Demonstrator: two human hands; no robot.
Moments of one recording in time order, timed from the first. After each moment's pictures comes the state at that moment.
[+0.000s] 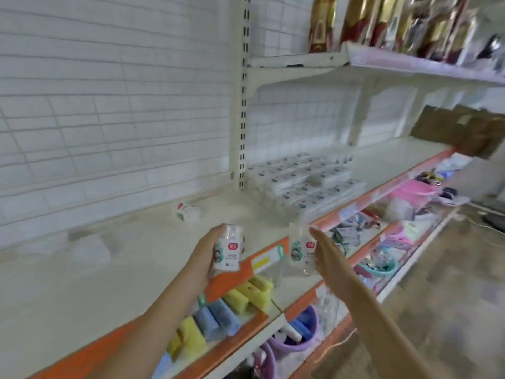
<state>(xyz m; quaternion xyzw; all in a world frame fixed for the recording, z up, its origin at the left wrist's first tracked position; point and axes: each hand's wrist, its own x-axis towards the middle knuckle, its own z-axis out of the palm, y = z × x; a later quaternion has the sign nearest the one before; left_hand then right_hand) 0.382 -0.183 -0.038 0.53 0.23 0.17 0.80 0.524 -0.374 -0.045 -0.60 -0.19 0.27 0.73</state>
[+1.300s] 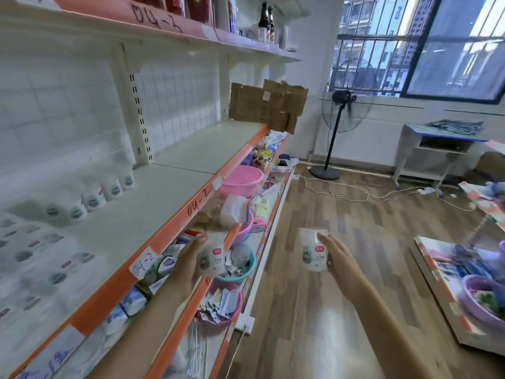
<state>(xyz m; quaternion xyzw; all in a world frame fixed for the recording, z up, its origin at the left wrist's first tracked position) 0.958 -0.470 -0.087 0.63 0.05 -0.04 0.77 0.955 -0.767 -0.068 -0.69 0.00 0.01 0.72</state>
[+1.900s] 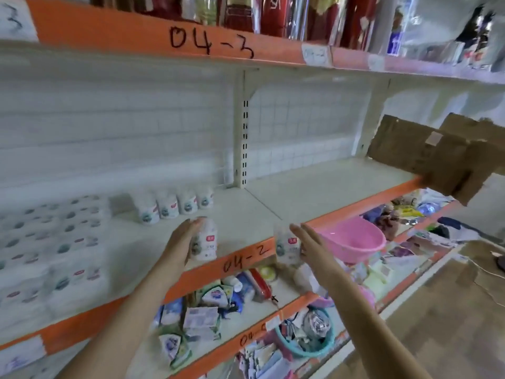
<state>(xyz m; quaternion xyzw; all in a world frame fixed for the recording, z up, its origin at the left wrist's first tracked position) 1.093 -0.424 -0.024 0.56 0.30 0.29 0.72 1.256 -0.629 -0.026 -0.63 -0.25 0.29 0.67</state>
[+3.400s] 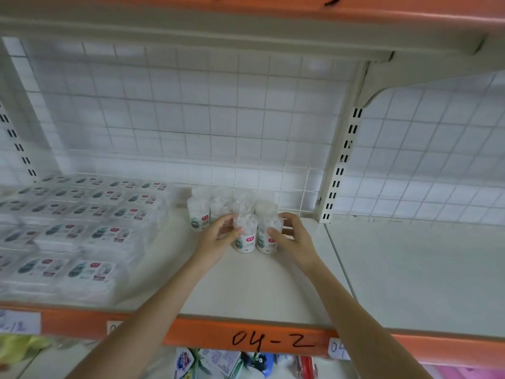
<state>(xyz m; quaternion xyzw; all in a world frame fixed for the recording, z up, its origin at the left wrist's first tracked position) 1.157 -0.305 -0.077 0.66 0.37 0.46 0.46 1.350 -0.371 -0.060 -0.57 -0.54 0.33 0.53</state>
